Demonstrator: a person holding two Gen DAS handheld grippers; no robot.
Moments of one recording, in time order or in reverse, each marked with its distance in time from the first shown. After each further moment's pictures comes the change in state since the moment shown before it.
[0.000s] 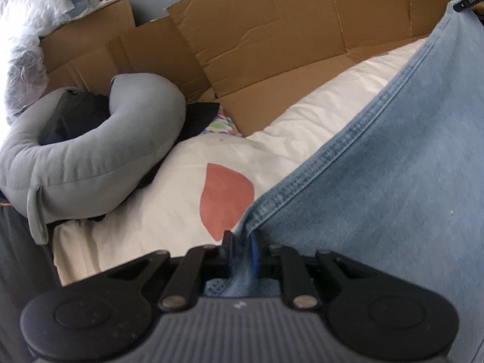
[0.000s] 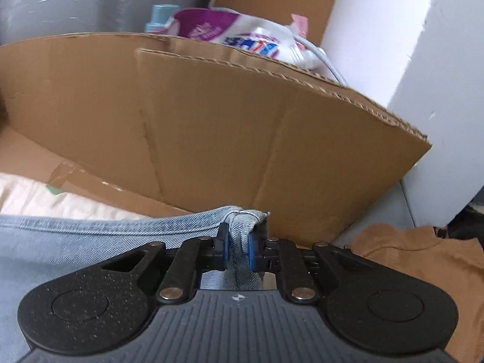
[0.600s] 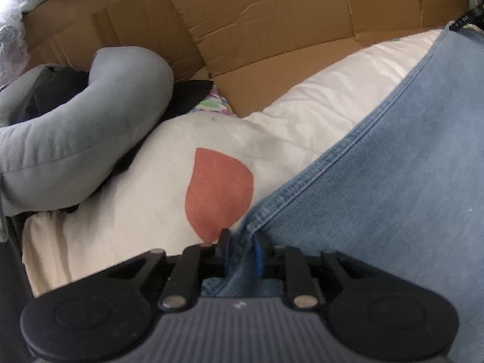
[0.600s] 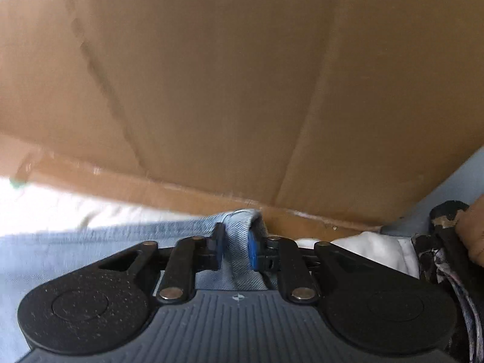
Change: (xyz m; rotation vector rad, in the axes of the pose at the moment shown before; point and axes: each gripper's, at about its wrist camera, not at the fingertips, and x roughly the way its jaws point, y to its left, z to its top) left arm 0.034 0.001 -0.006 -0.029 0.048 -0.029; right arm 0.098 -0.004 -0.017 0.115 0.106 0.077
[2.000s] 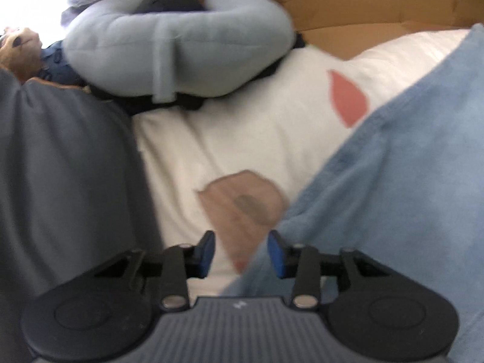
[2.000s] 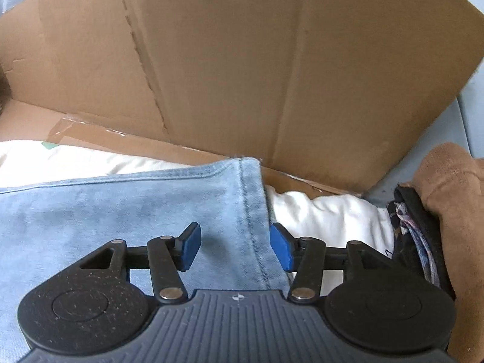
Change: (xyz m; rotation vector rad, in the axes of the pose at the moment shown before) left arm -0.046 0.128 -0.077 -0.080 0.161 0.040; right arm -0.049 -0.003 -0.026 -0.091 0.057 0.033
